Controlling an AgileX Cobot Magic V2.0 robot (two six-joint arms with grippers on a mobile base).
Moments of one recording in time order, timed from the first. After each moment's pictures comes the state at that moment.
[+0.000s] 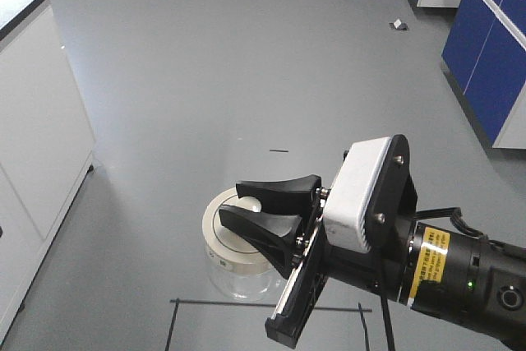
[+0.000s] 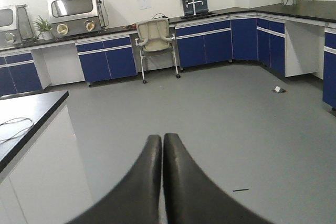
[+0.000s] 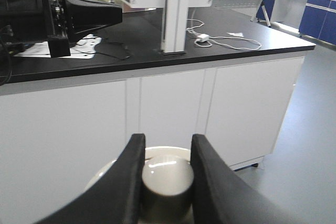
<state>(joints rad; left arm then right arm) -0.03 0.71 -0.30 0.09 -0.34 0.06 0.69 1.19 -0.58 -0.82 -0.56 0.61</state>
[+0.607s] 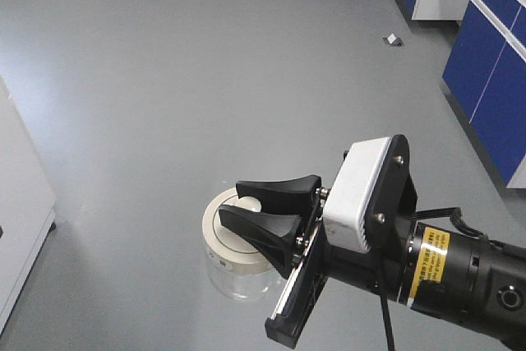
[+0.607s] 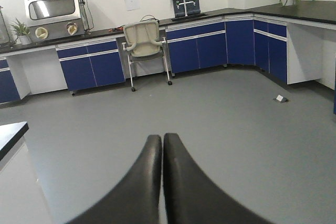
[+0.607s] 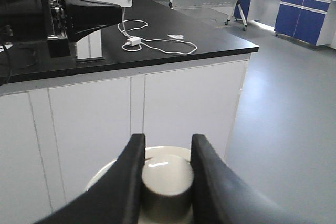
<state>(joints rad) -0.03 0.71 -0.30 0.09 -0.34 0.06 0.69 1.19 -0.58 -0.82 -0.56 0.61</state>
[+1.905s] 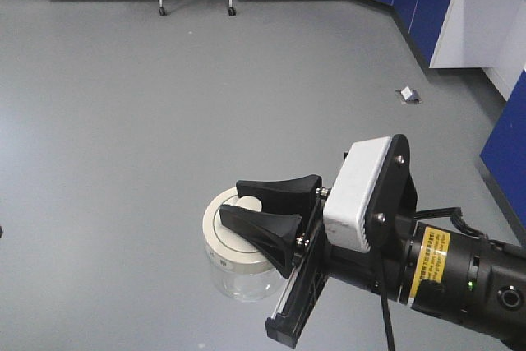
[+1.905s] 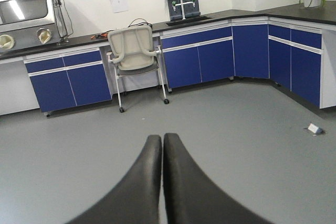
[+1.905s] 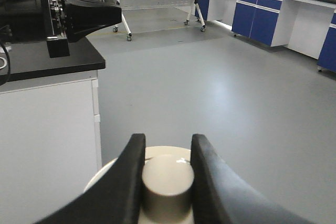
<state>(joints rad) -0.03 0.71 -0.30 0.09 -0.34 0.06 0.69 1.19 -0.58 -0.82 -0.56 0.61</state>
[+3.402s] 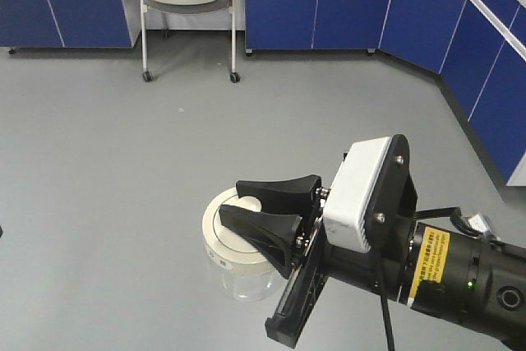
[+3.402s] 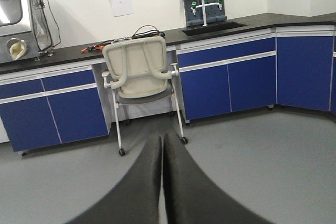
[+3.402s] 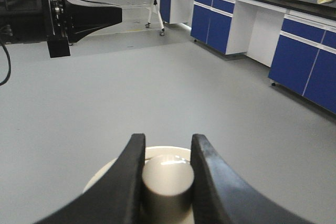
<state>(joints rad) -0.03 0.71 -0.30 0.09 -0.34 0.06 0.69 1.19 -0.58 -0.82 -0.56 0.61</state>
